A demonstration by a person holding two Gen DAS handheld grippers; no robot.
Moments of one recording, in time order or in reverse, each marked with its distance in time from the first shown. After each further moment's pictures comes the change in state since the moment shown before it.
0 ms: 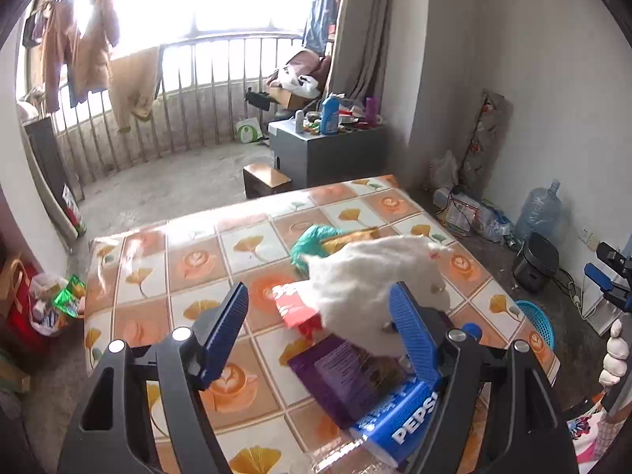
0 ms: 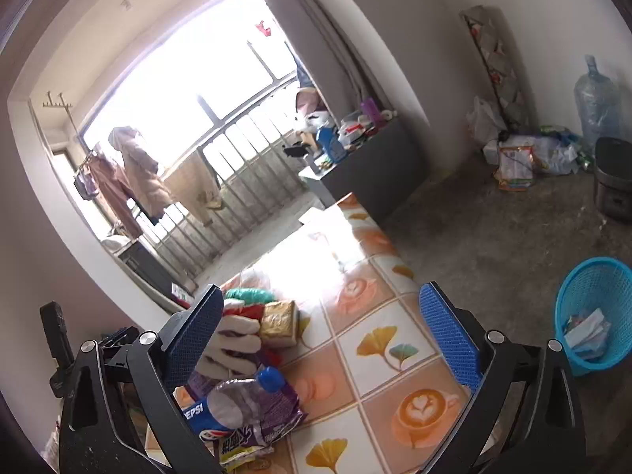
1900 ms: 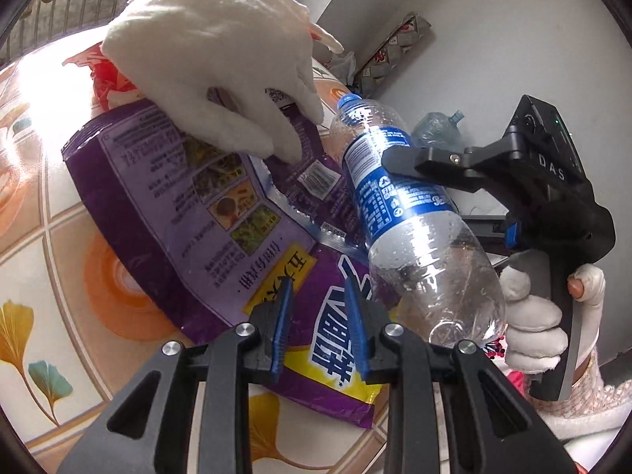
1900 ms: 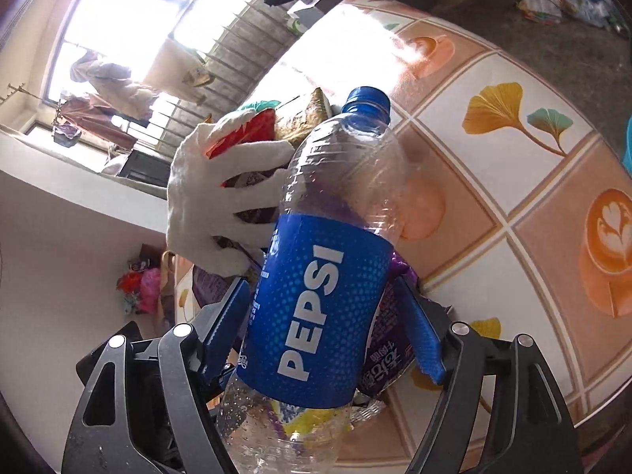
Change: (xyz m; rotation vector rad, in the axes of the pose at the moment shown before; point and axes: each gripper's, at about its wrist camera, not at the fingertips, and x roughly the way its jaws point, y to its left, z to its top) left arm 0.062 -0.097 -0.128 -0.064 0.380 -0.494; right arm 0.092 0.043 -0.082 0.193 0.532 0.025
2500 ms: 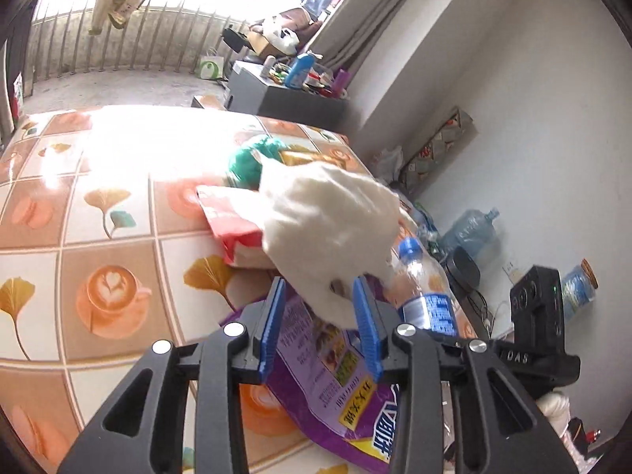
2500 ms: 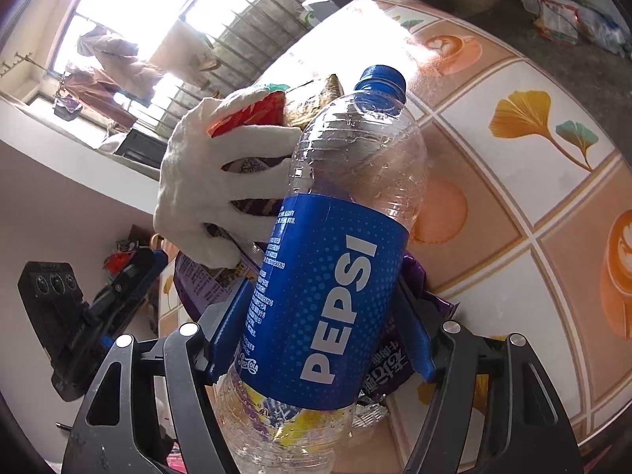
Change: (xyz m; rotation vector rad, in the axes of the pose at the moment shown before) left arm -0.080 0.049 0.061 -0.141 -0.336 0.146; right arm 0.009 0.009 0.004 -0.083 0.002 -0.026
